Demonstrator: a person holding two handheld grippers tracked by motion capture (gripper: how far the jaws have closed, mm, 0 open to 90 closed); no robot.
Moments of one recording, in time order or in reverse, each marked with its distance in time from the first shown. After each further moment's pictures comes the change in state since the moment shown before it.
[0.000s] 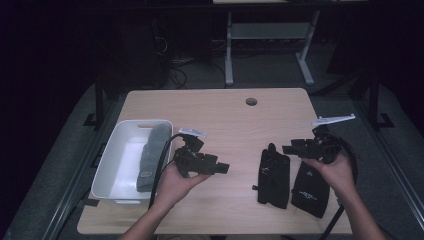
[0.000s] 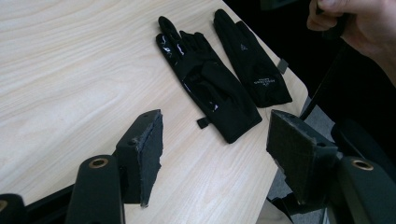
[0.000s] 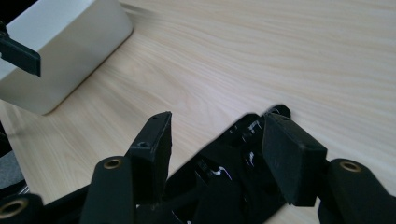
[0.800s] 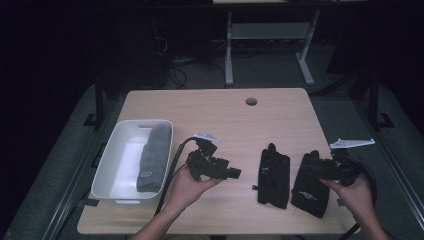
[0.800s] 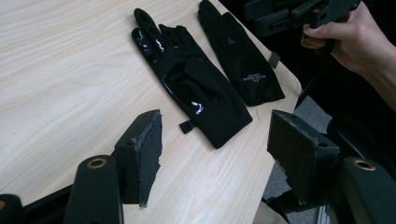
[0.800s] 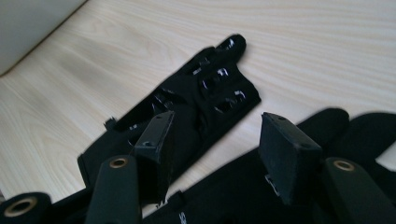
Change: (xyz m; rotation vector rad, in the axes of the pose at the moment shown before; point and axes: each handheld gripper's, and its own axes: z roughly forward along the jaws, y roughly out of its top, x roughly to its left) left arm -0.013 0.001 0.029 0.026 -0.034 0.022; right arm -0.025 -0.067 -0.022 0.021 -0.086 0.008
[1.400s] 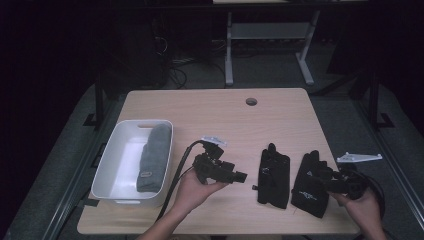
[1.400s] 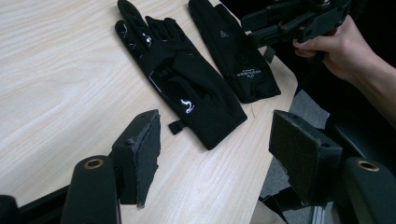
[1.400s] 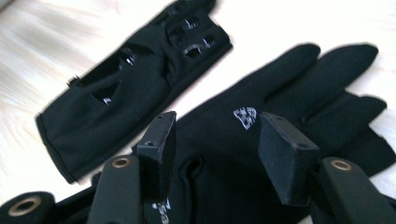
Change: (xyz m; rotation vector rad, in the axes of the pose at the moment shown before) left arm -0.004 -0.002 0.017 0.016 -0.024 0.008; right arm -0.016 -0.042 -0.002 0.023 -0.062 0.010
